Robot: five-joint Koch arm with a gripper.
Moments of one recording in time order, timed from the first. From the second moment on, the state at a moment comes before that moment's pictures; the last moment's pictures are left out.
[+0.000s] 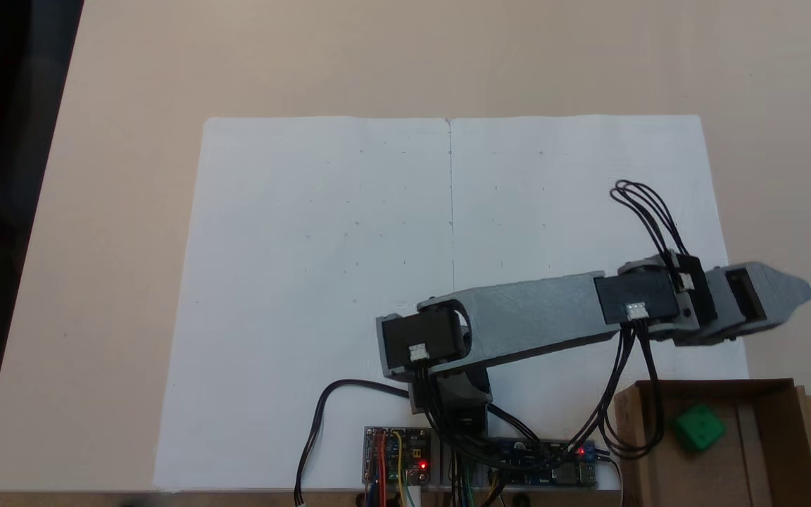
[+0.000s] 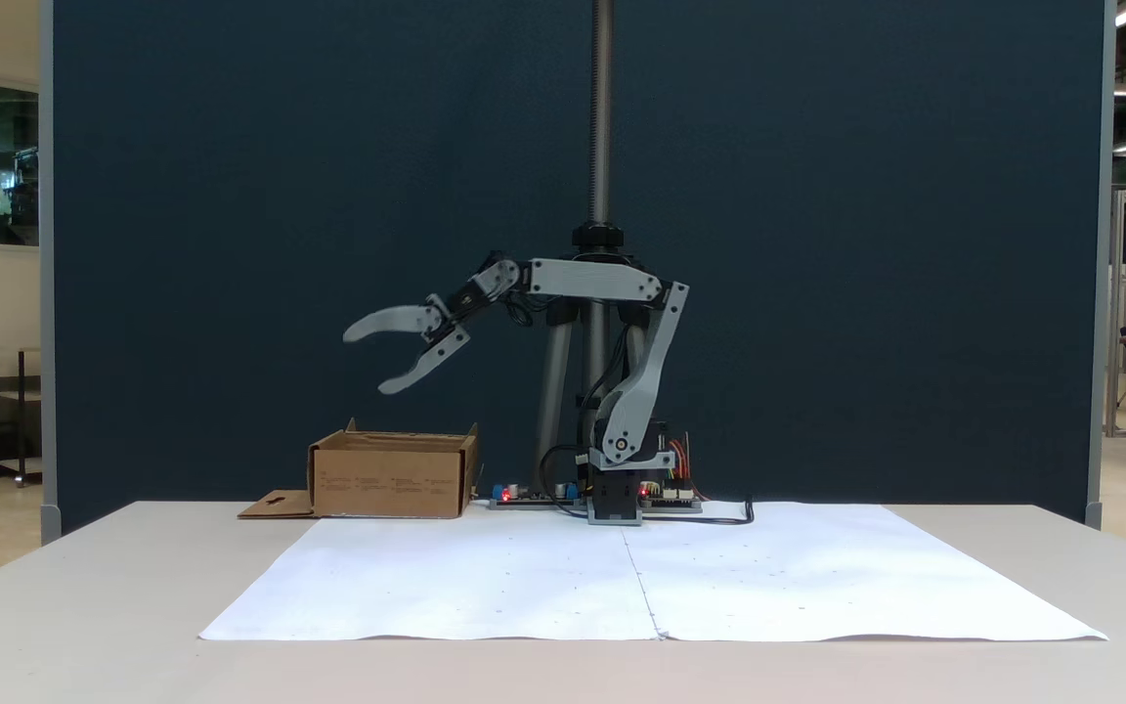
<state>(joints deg) 78.3 109.4 103.0 13.4 -3.8</state>
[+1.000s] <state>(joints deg) 4.0 124.5 117.5 10.1 -3.0</state>
